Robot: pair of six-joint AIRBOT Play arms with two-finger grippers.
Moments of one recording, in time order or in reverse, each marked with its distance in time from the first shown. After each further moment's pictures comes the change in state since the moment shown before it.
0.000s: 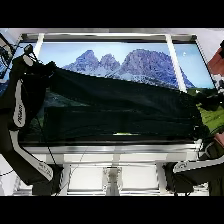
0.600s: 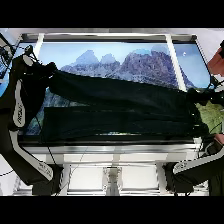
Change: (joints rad) left arm 0.006 0.003 0.000 0.000 -0.042 -0.026; right arm 0.058 -0.093 0.072 0.235 -0.063 -0.095
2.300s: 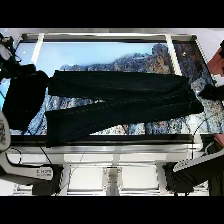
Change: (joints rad) left arm 0.022 0.365 -0.133 0.385 -0.346 0.086; right arm -0.149 -0.059 0.354 -0.109 0.621 -0.158
